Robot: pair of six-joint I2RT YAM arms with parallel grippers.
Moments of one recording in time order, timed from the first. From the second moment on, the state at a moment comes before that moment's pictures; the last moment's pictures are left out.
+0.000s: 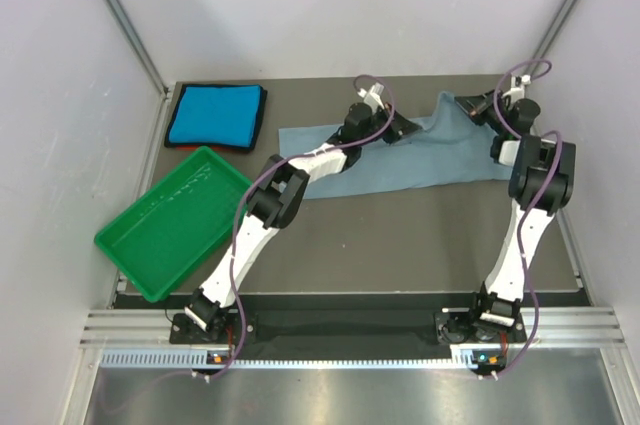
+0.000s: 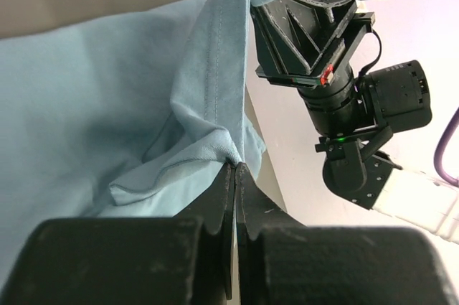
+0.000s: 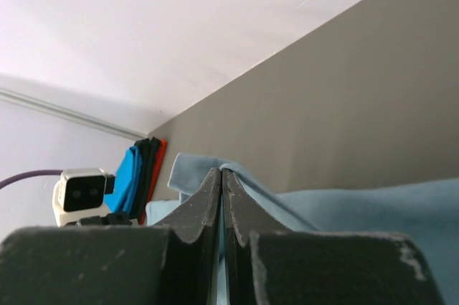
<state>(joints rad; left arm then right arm) -0.65 2.68 2.11 0.53 0.42 -1.12 -0.26 2.29 1.38 0.91 -0.76 0.99</state>
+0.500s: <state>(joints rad) -0.64 2.69 2.12 0.54 0.44 -1.09 -0.25 2.35 1.32 1.08 -0.76 1.08</state>
